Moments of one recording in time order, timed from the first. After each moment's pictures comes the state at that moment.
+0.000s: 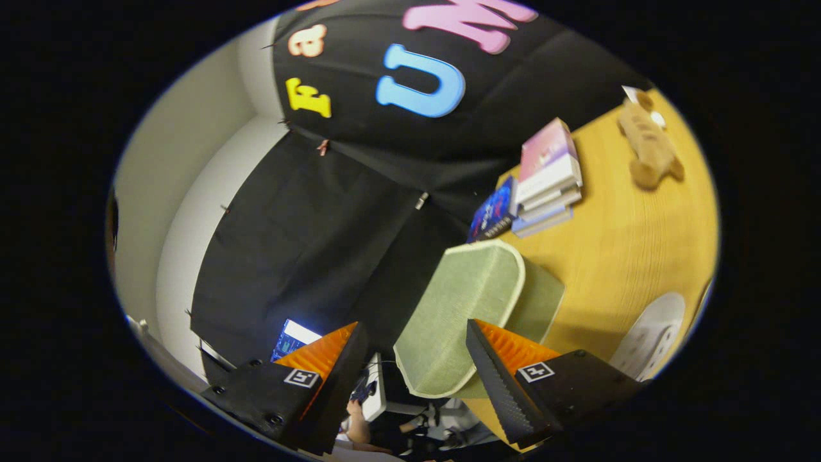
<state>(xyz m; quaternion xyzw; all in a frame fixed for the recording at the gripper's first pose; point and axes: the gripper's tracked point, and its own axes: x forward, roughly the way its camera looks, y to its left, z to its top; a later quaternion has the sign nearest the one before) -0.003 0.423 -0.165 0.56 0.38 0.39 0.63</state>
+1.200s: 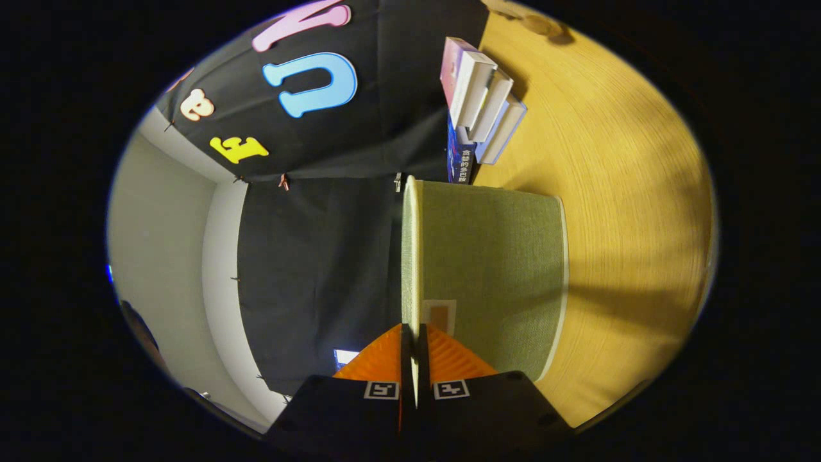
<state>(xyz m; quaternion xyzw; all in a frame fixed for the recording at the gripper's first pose) -0.016 0.482 -0.202 0.67 0.43 0.36 0.49</state>
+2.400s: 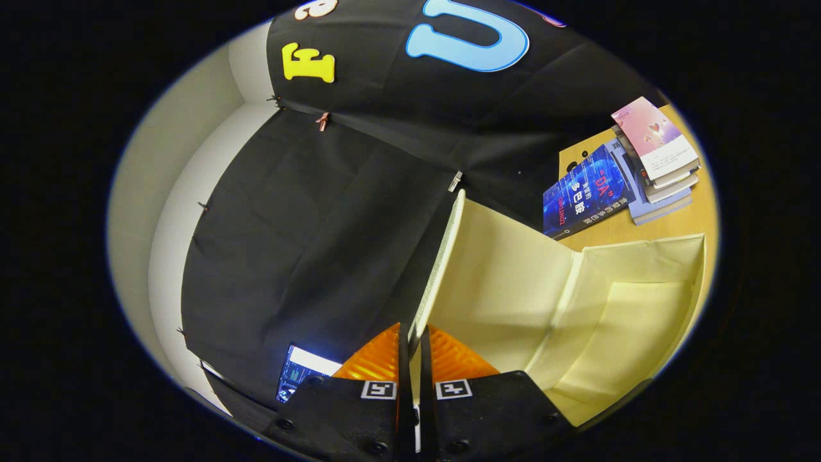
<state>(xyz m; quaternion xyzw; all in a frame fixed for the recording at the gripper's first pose) 0.069 0.677 0.003 0.52 0.38 0.40 0.65</state>
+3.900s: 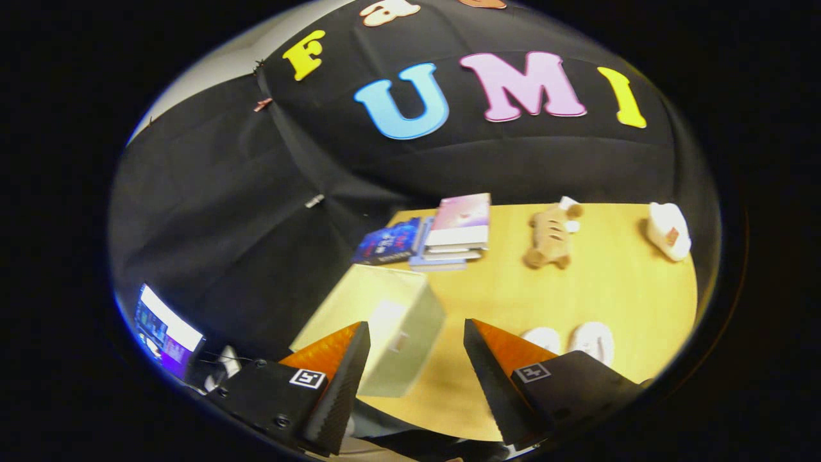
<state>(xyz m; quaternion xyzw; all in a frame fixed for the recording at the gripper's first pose) -0.024 0.362 -0.129 0.22 0.42 0.15 0.87</state>
